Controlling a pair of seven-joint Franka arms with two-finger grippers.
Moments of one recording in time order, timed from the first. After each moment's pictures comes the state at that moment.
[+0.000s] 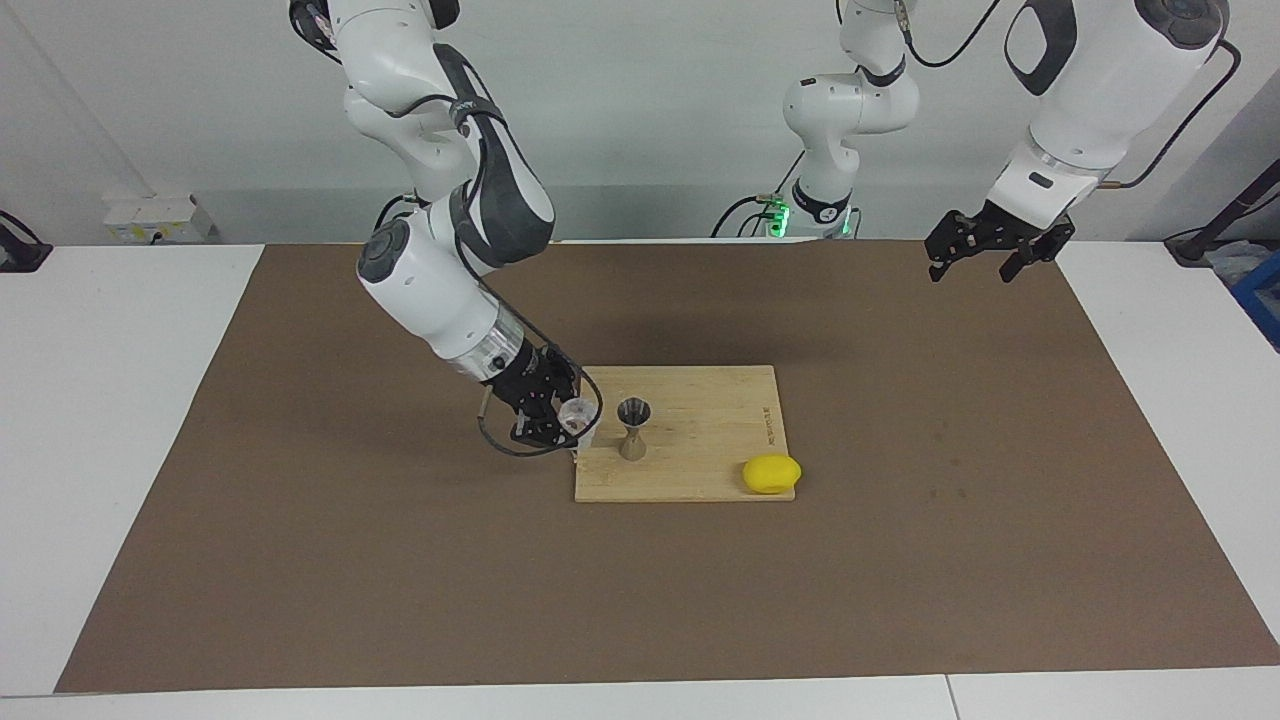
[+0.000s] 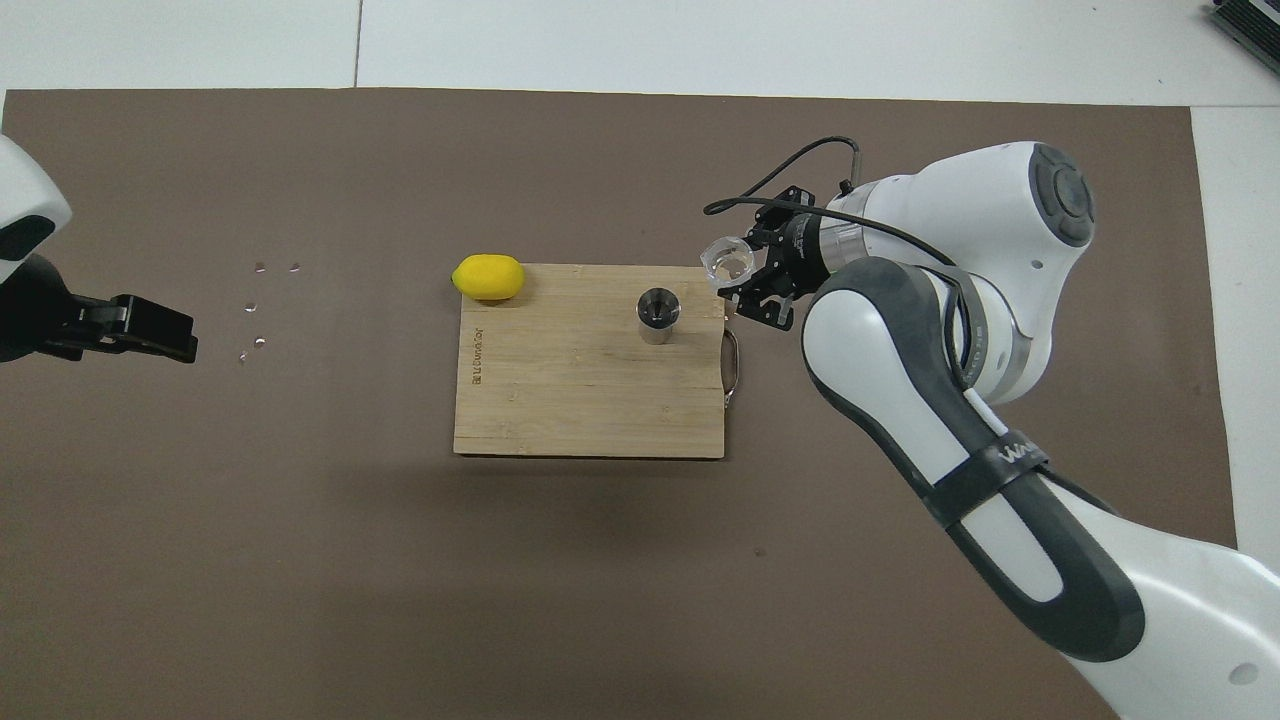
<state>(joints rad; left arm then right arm) -0.03 -0.03 -0.05 -1.65 -0.02 1.56 0.01 0.22 0.35 0.11 -1.69 0.49 2.26 1.83</state>
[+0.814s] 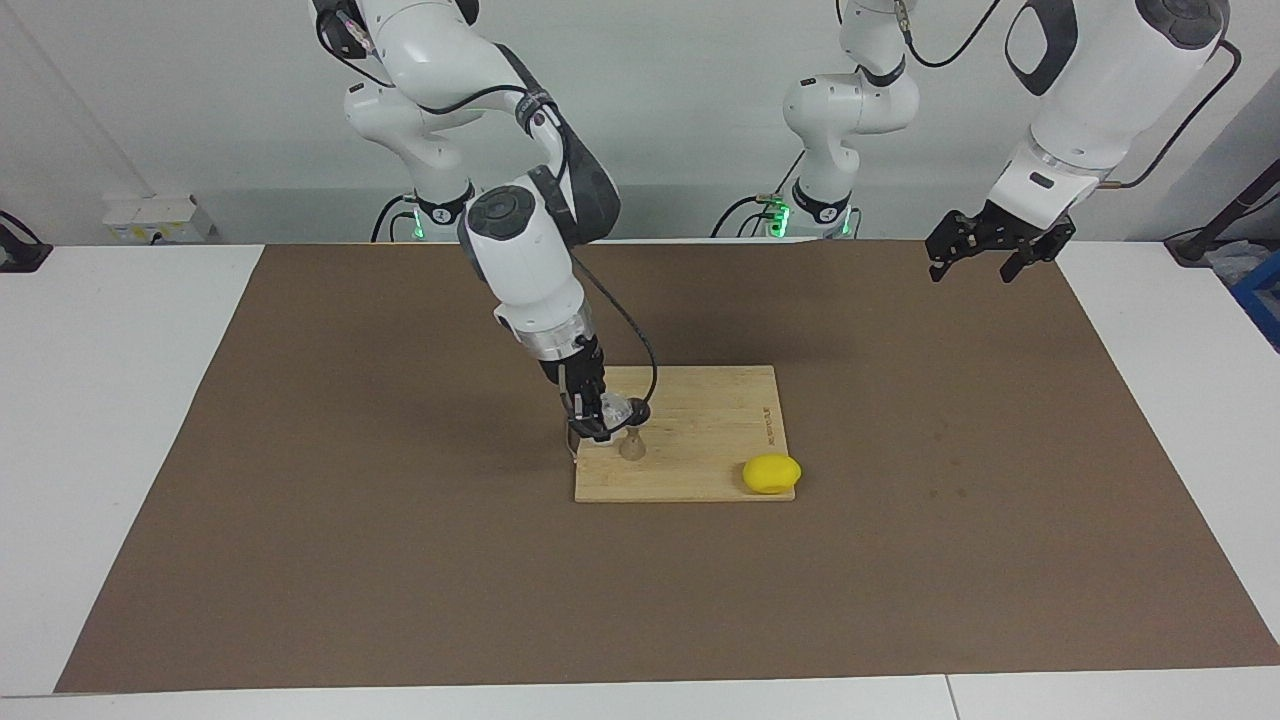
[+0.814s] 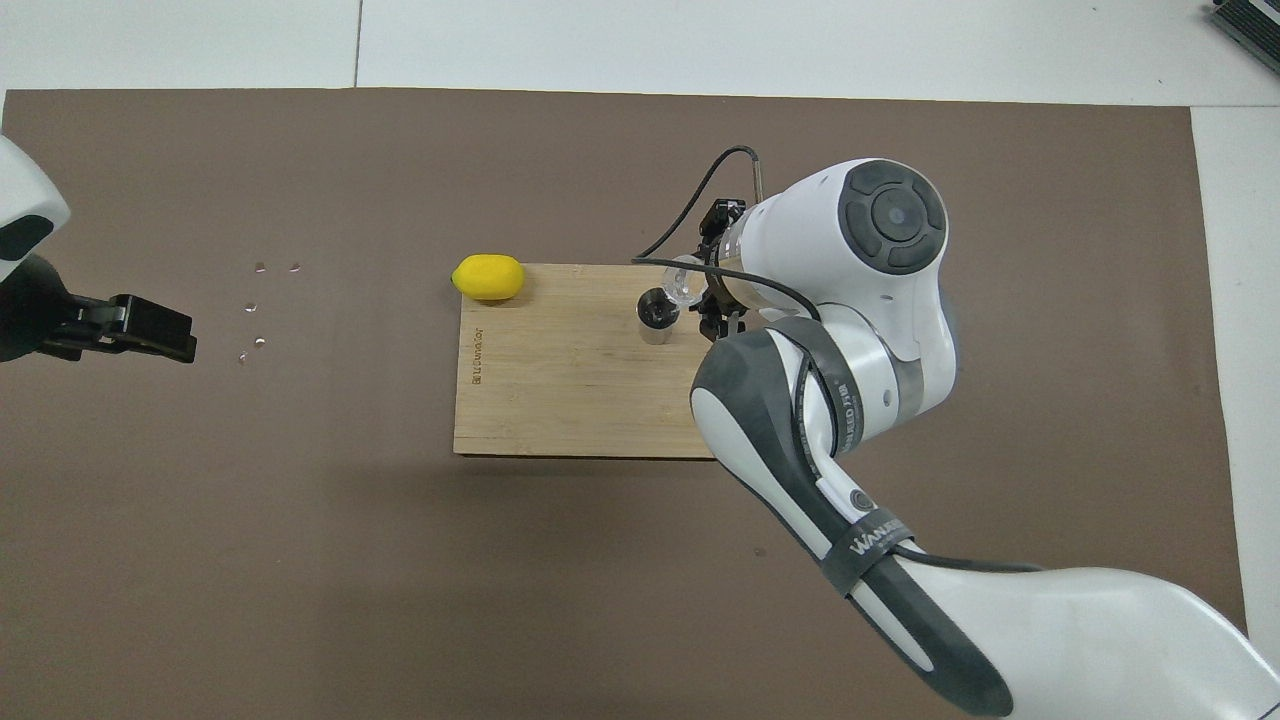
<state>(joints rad) -0.03 -0.03 -0.05 -1.65 -0.02 1.56 0.01 0.35 0.37 0.11 -1.63 0.09 2.22 1.94</state>
